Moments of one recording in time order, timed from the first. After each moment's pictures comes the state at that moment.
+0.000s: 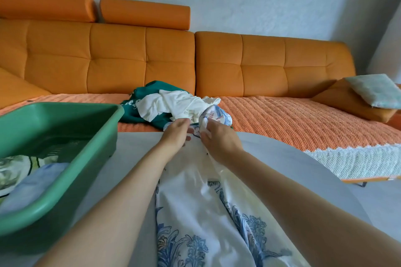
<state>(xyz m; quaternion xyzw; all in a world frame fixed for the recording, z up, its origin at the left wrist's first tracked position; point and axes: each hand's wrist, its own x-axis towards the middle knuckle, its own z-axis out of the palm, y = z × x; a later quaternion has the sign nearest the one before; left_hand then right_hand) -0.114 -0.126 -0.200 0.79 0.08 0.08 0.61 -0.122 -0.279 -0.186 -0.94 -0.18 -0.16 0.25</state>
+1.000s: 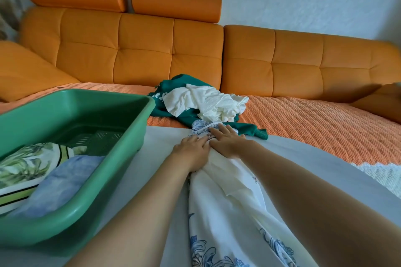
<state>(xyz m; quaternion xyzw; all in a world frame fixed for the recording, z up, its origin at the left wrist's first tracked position) -0.106 -0.073 -0.250 0.98 0.03 -0.02 0.17 -0.026 -0.211 -0.236 -0.97 -0.23 0.10 0.03</state>
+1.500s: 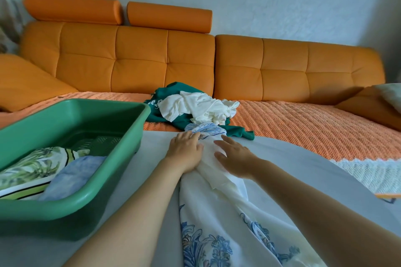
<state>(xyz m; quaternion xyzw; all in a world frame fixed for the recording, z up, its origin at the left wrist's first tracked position) -0.136 -0.087 -0.231 0.98 0.01 0.09 0.15 -0.114 -0.274 -0.217 -0.96 -0.26 0.04 0.11</state>
